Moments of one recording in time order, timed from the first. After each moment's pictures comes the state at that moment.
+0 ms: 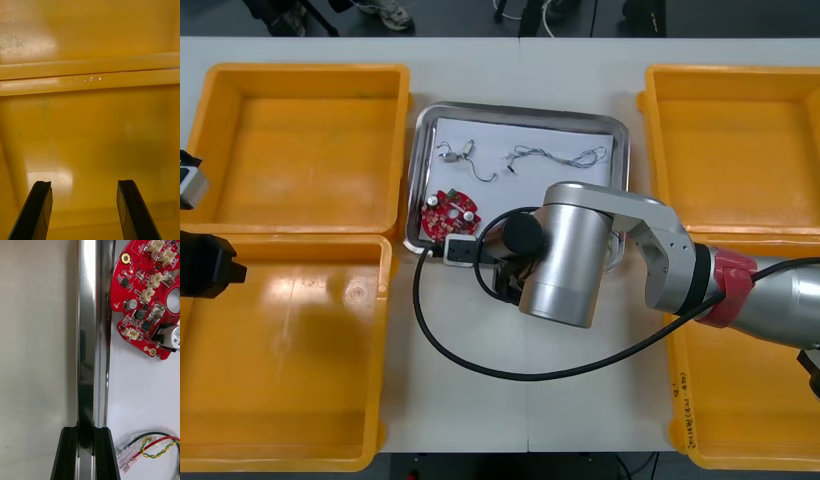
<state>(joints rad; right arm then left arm) -0.91 -0.52 1.10 -1.75 -0.47 1.27 1.72 -0.15 0.65 0.32 -2.23 0.76 1.91 -1.41</state>
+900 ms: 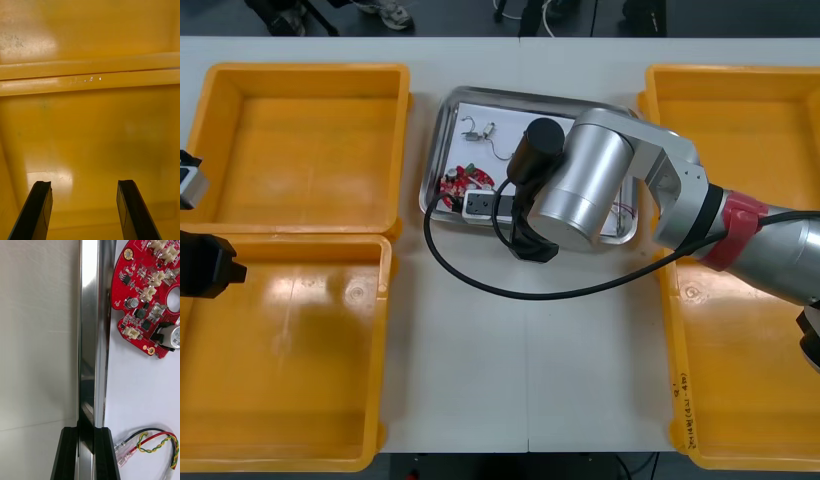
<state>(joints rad) -1.00 -0.53 0.97 -1.56 -0.69 1.27 1.91 -0.15 0.65 0.32 -2.23 0.76 1.91 -1.41</state>
